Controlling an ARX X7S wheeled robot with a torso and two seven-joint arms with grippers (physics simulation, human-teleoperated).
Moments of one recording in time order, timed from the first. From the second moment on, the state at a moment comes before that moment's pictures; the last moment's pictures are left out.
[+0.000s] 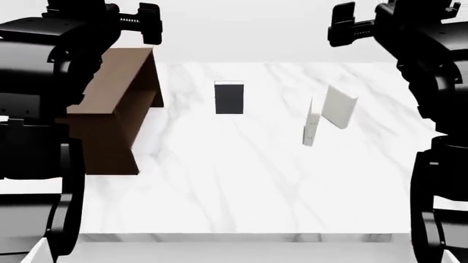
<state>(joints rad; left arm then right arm) -1.44 -0.21 0.19 -0.48 -0.19 -0.96 0.01 1.37 0.33 -0.19 0.28 0.20 1.01 -0.12</state>
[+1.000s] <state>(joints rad) -1.46 -0.22 0.19 -0.53 -0.20 -0.91 0.00 1.36 0.33 -0.23 0.29 0.22 1.02 -0.13</state>
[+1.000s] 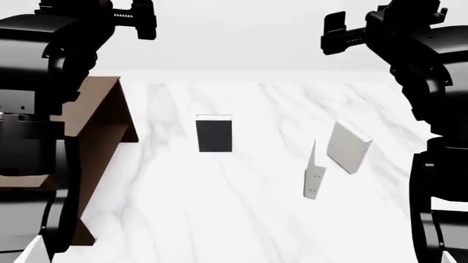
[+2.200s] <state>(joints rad) -1.47 -0.22 0.21 -0.57 -0.21 -0.90 -0.01 1.35 0.37 -0.23 0.27 0.23 1.06 -0.13</state>
